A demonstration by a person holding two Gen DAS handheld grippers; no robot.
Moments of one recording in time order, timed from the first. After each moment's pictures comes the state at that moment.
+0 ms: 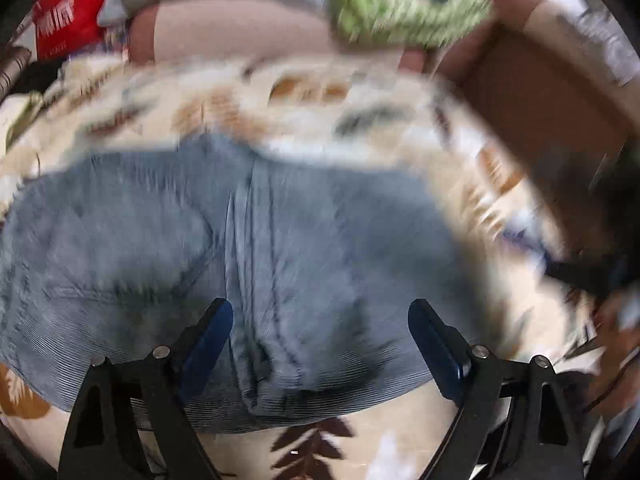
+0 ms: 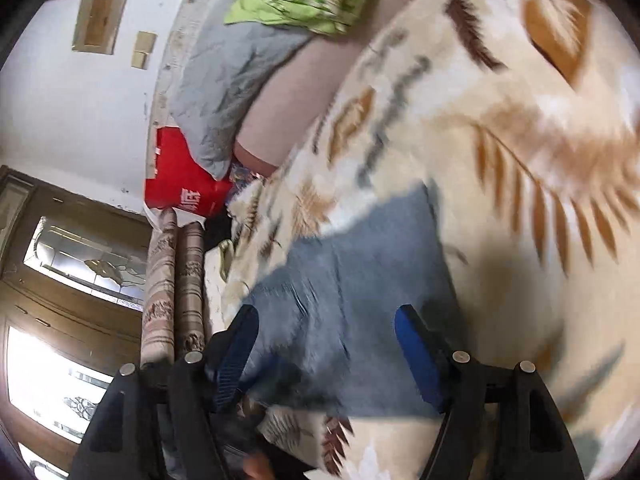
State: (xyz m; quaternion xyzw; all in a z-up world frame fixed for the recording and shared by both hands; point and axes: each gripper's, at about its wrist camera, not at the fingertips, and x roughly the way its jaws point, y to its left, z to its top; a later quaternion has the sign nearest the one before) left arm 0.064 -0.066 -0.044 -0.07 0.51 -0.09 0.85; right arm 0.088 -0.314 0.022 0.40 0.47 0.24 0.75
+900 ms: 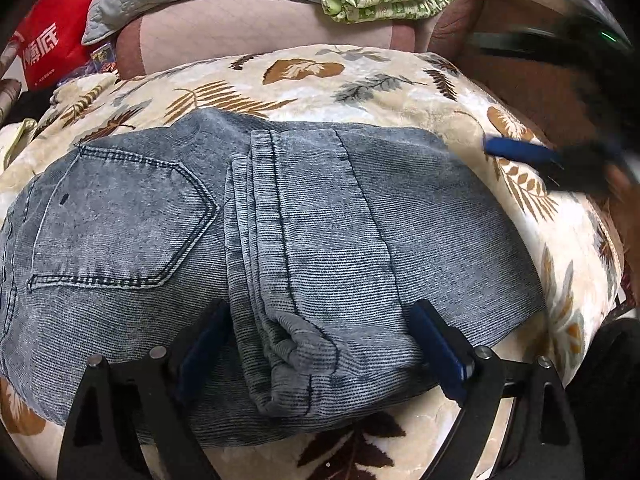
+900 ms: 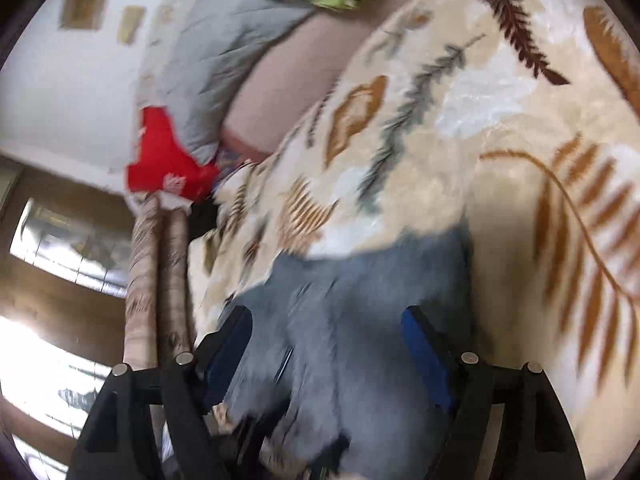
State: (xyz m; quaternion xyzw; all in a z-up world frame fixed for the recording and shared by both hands) left arm 0.051 -0.072 -0.059 -0.01 0.47 -0.10 0.88; right arm 0.134 -0.295 0.007 0.36 0.50 0.25 0.75
